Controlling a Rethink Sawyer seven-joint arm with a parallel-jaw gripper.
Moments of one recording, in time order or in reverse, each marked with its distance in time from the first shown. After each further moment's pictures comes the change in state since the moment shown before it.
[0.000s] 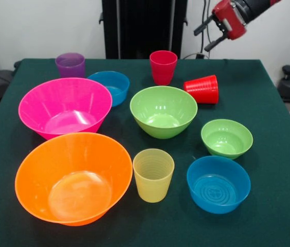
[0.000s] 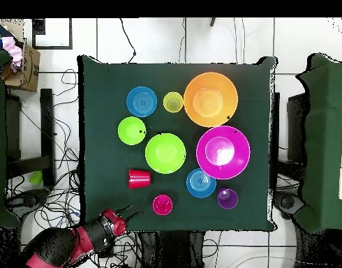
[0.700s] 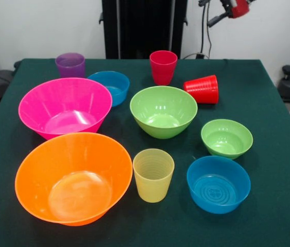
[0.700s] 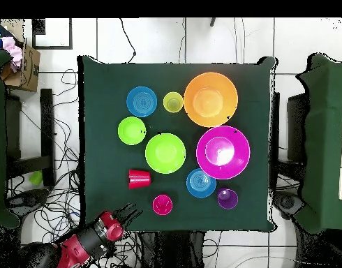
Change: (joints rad) arm 0.121 0.095 -0.187 -0.001 -0.085 0.000 0.000
